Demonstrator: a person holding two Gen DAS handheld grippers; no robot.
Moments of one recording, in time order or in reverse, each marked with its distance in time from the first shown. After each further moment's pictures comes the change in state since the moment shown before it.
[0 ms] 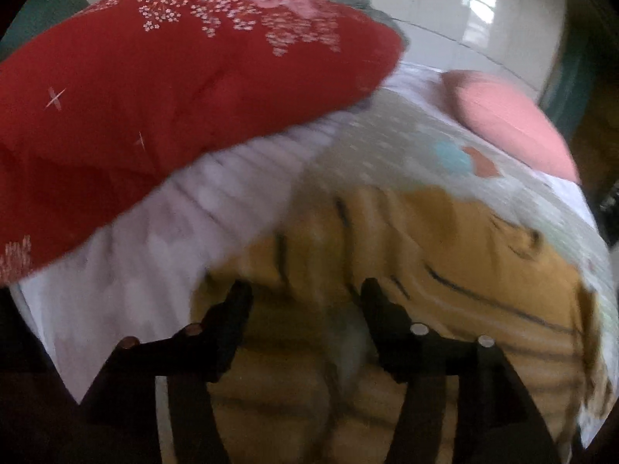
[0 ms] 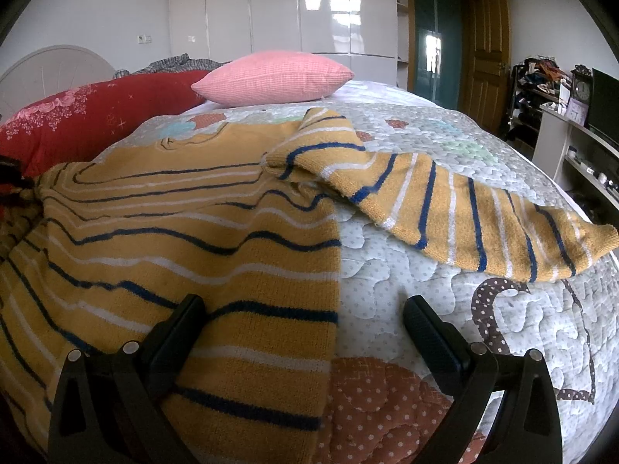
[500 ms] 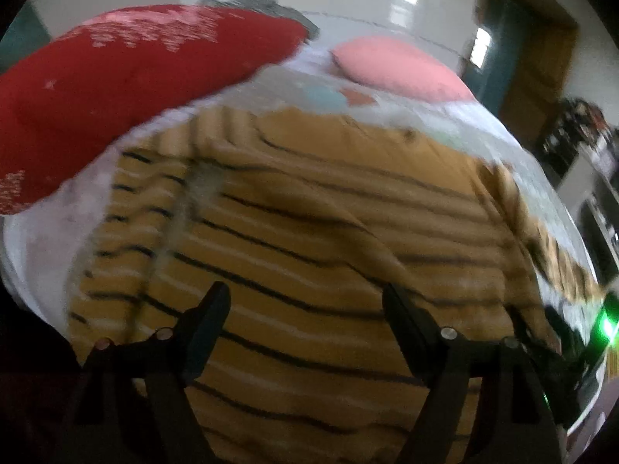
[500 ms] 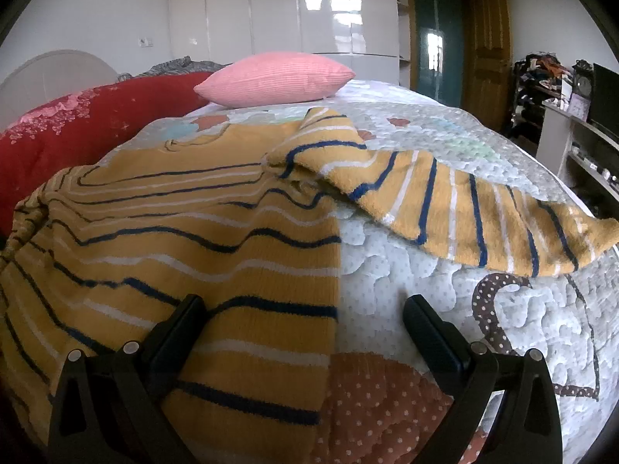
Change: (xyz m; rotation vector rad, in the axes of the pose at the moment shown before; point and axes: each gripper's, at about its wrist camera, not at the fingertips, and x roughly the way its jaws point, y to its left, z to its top) left arm -0.073 -0.096 -0.133 0.192 0.004 -0.159; right arm -0.003 -0.004 -0.003 0.009 -0.002 0.025
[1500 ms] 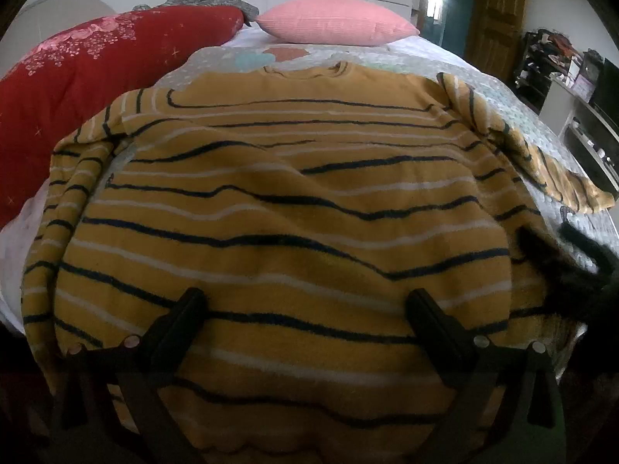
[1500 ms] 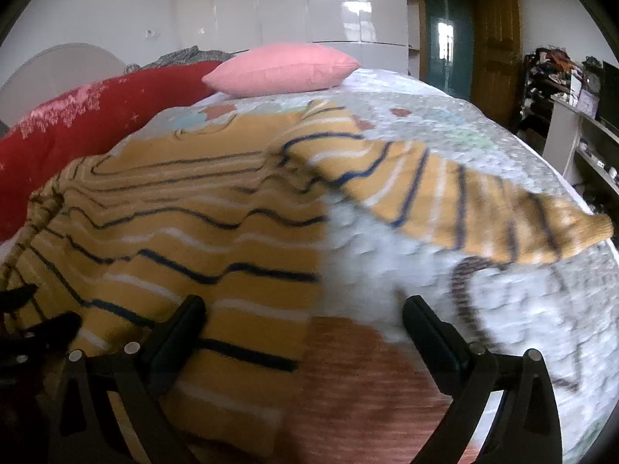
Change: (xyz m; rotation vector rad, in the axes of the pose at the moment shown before) left arm 0.025 -0.059 -0.049 0.199 0.062 -0.018; right arm -0.024 -0.023 -0.003 -0.003 0.047 0.035
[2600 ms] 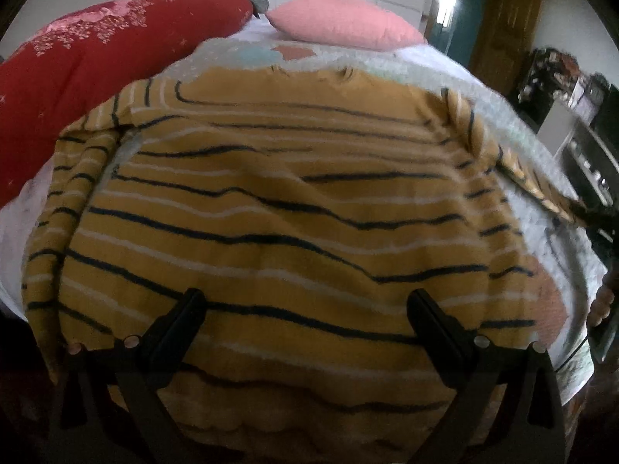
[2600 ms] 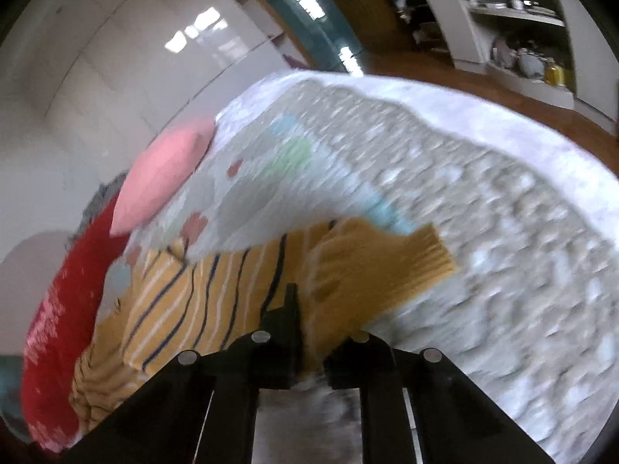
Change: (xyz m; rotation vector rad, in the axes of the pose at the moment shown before) left arm -0.020 0.007 0.009 -0.080 0.004 -0.041; right arm -0.009 -0.216 0.030 0.654 -0.047 0.024
